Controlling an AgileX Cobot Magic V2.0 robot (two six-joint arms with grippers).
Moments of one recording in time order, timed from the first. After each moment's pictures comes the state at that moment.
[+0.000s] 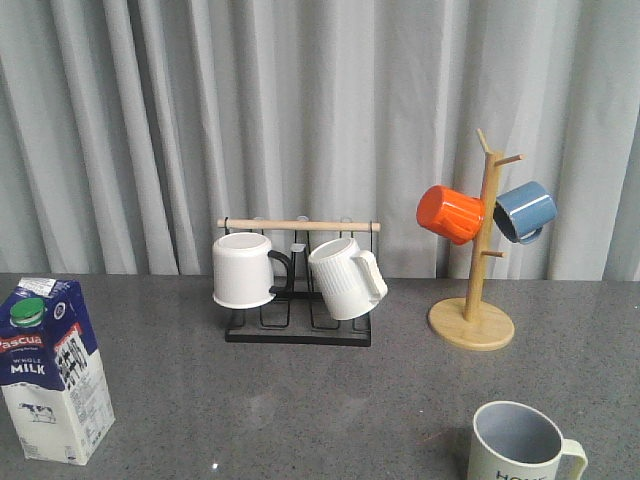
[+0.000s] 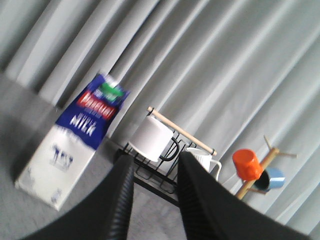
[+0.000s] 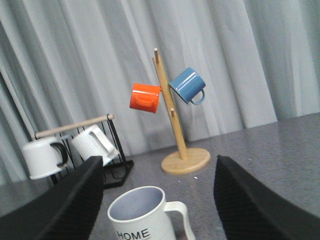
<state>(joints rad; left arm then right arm) -0.02 0.00 -0.18 -0.39 0.12 -0.24 0.00 0.06 -0.28 0.00 0.20 0.28</state>
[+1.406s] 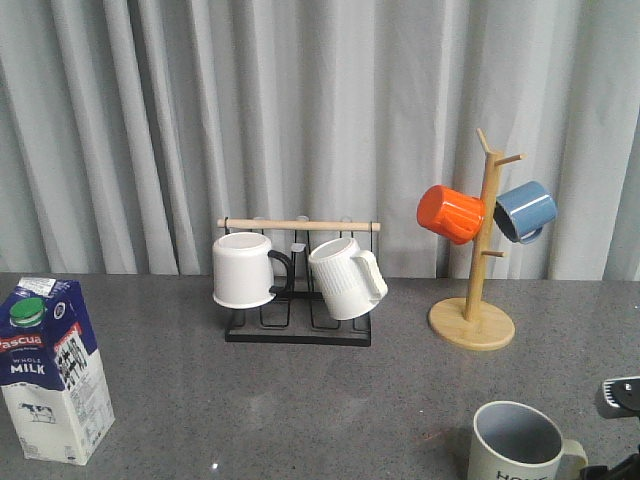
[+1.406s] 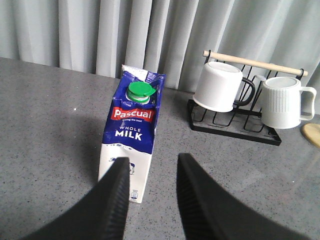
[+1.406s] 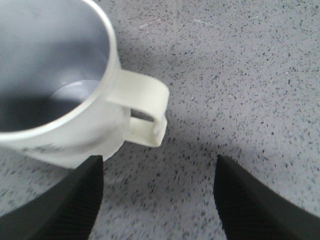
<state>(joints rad) -0.02 0.59 -0.66 0.01 0.40 -0.22 0.00 1.27 -0.69 0.19 0.37 -0.21</state>
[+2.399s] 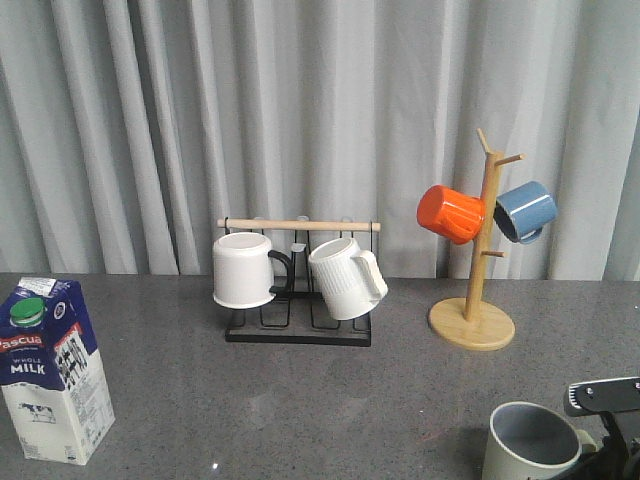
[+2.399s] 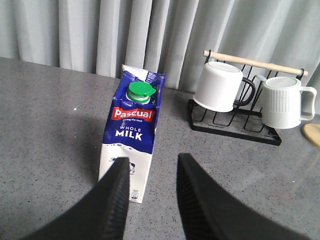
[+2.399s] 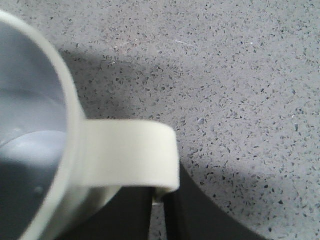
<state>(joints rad) -0.02 0.59 -0.66 0.01 0.40 -0.22 0.01 1.51 -0.70 0.19 0.05 -0.25</state>
